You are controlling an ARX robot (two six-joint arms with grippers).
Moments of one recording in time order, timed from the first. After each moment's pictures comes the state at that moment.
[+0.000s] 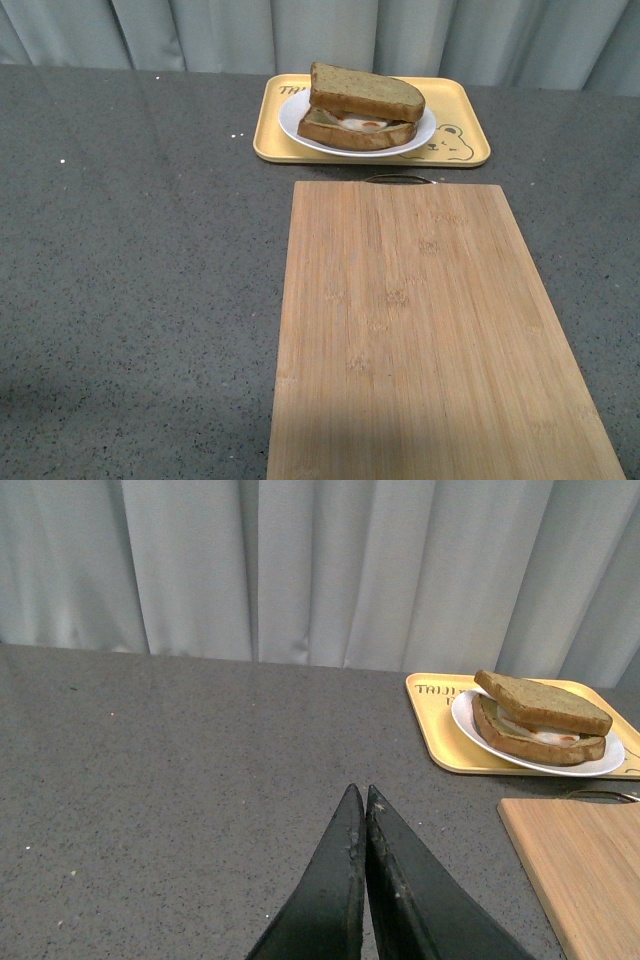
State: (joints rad) left arm 0.00 0.80 0.02 0.76 0.00 -0.01; right arm 0.00 0.00 0.00 0.00 0.00 0.00
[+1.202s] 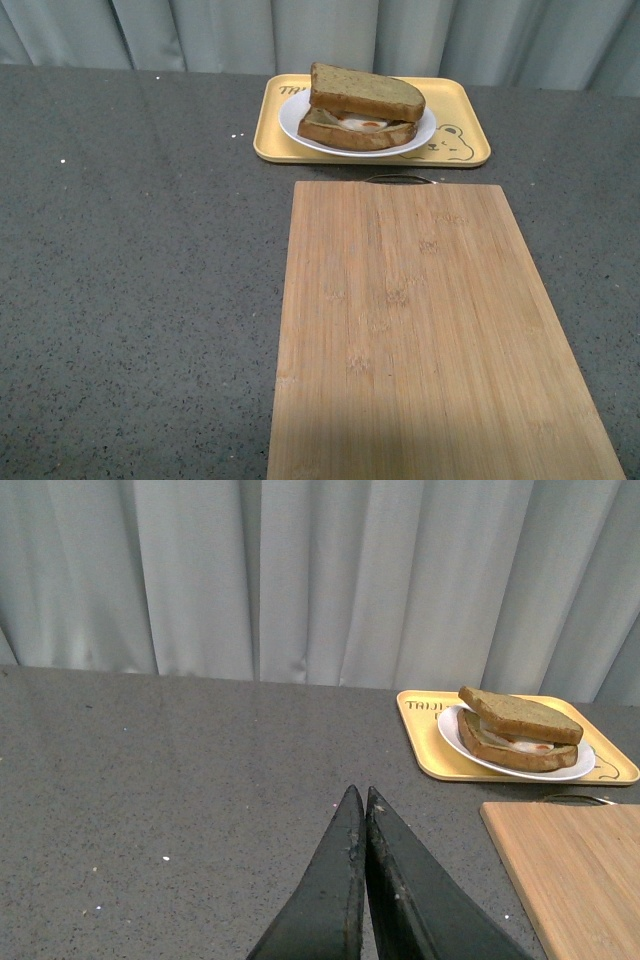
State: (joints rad) left arm 0.00 0.19 0.02 0.20 0.00 -0.01; right arm 0.00 0.00 0.00 0.00 0.00 0.00
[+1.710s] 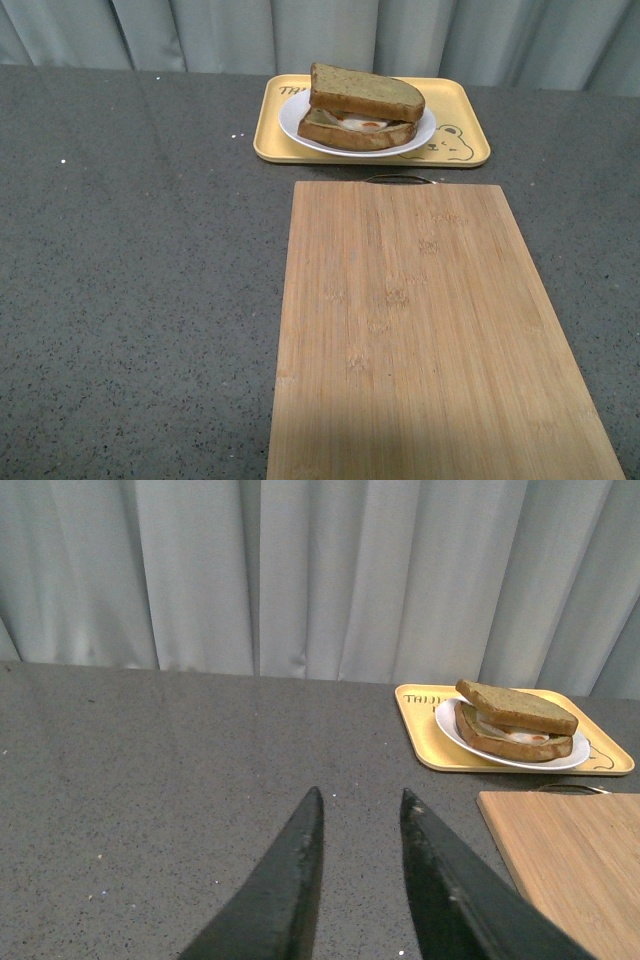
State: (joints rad) left arm 0.00 0.00 0.02 0.00 0.00 -0.01; right arm 0.00 0.00 0.00 0.00 0.00 0.00
